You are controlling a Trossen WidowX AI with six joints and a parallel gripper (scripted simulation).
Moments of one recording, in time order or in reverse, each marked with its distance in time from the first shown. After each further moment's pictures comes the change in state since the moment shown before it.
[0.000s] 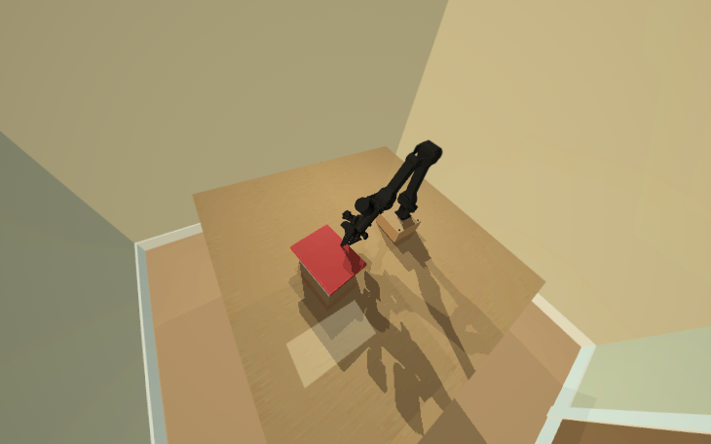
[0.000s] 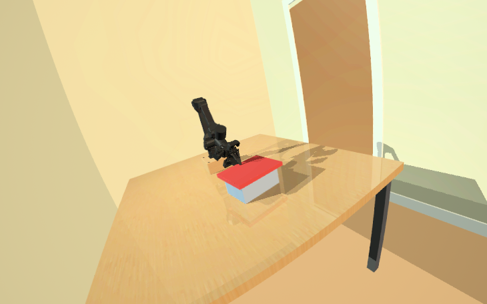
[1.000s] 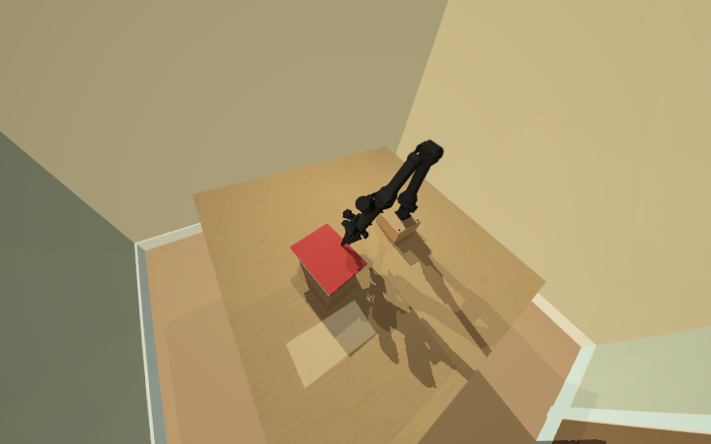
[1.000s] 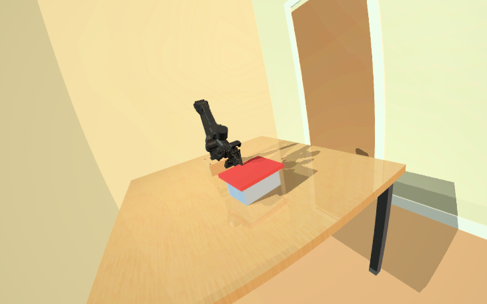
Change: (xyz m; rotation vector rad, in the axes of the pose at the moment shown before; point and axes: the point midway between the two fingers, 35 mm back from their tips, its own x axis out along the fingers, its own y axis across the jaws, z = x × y) arm -0.005 0.005 0.000 0.000 0.000 0.002
